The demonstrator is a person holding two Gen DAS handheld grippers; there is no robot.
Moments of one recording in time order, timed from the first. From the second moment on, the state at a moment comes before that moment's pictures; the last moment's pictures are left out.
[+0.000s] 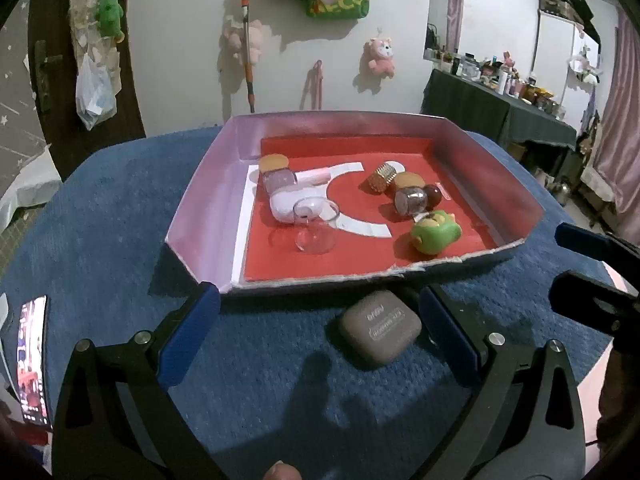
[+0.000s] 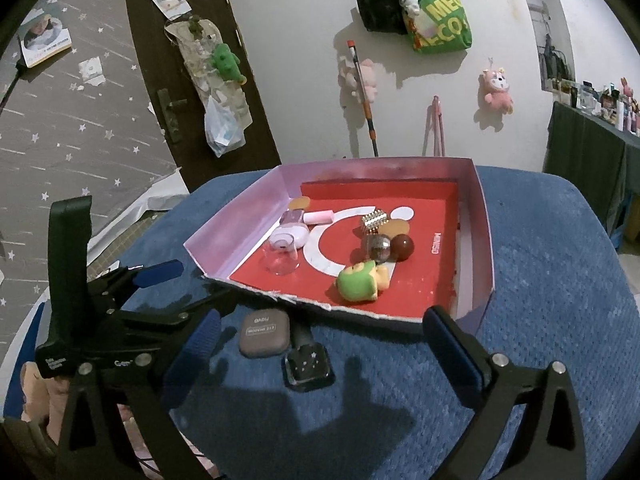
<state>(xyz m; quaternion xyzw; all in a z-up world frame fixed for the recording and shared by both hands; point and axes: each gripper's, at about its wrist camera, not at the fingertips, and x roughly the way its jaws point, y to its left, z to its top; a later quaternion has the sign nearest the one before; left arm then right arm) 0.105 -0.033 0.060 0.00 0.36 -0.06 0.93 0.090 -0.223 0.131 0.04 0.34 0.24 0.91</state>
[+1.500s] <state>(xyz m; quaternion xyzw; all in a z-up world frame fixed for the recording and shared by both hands) 0.123 -0.043 0.010 -0.01 0.42 -0.07 0.90 0.099 -0.214 0.068 -0.02 0.40 0.21 0.89</state>
